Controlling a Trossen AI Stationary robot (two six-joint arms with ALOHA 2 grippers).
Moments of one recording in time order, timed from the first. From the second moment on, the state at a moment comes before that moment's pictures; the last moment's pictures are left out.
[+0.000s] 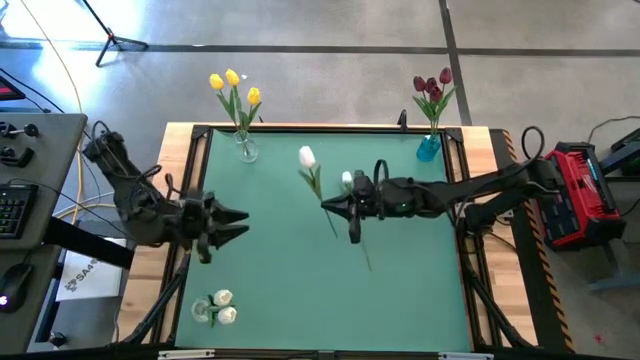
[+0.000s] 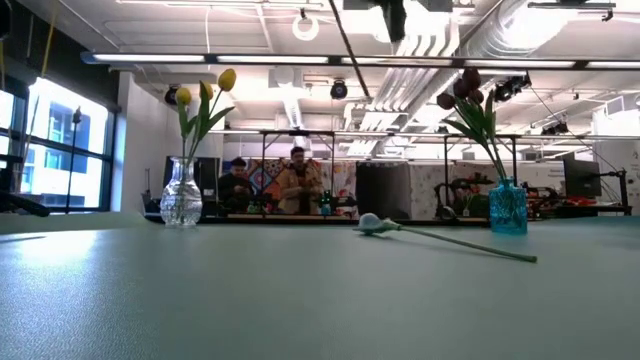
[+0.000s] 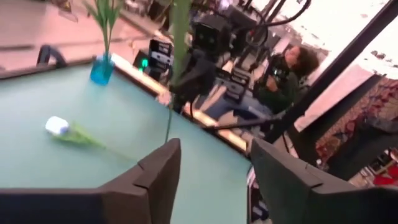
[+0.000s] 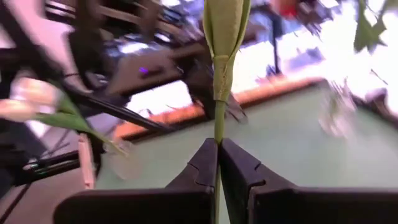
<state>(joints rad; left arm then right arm) -0.82 0.85 0.88 -0.24 -0.98 -0.74 0.15 1.41 1.02 0.23 0.20 0.29</state>
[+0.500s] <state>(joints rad) -0.54 1.00 0.88 0.03 -0.69 -0.55 0.11 1.49 1.07 0.43 -0.04 0.22</state>
